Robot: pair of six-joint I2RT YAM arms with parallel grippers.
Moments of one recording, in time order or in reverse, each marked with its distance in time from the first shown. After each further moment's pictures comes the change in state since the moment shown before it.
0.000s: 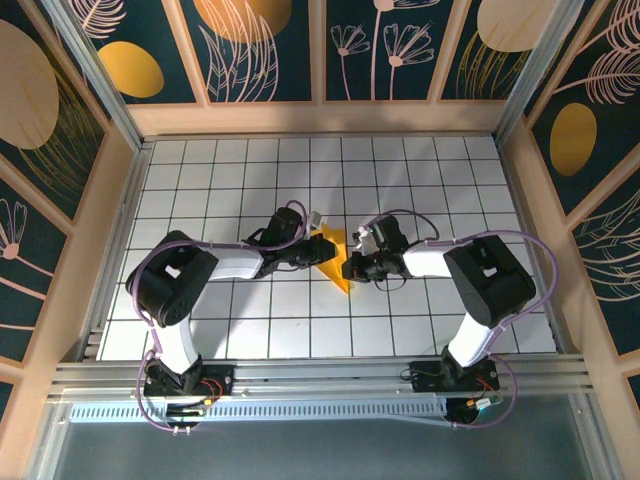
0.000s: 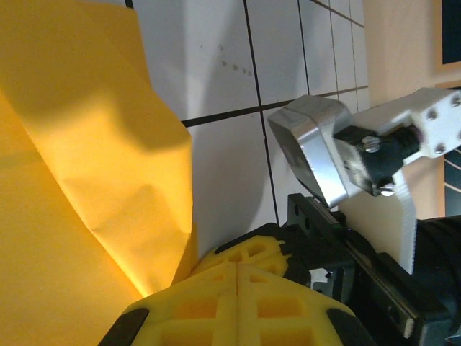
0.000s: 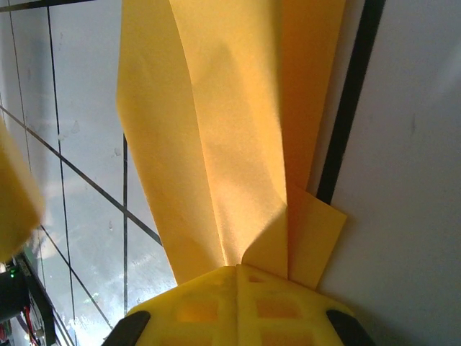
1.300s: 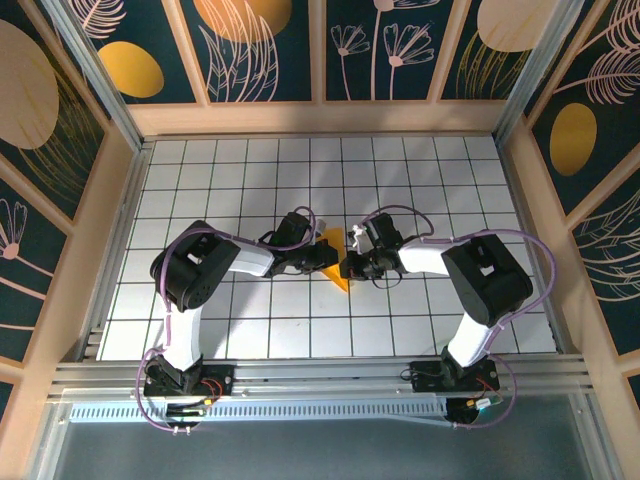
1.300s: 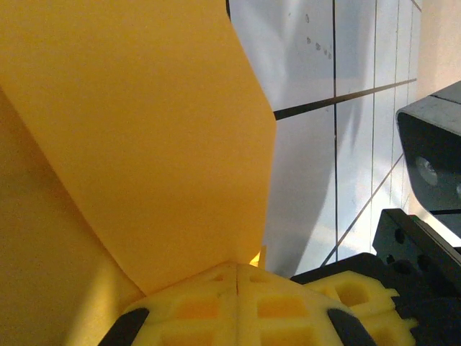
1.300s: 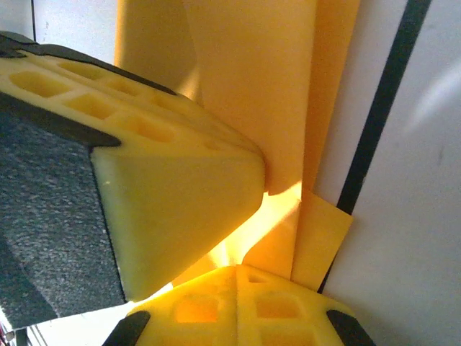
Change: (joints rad) left arm -0.005 0.159 0.055 0.019 -0.003 -0.014; right arm 0.029 0.017 0.063 -0.096 0.060 -0.065
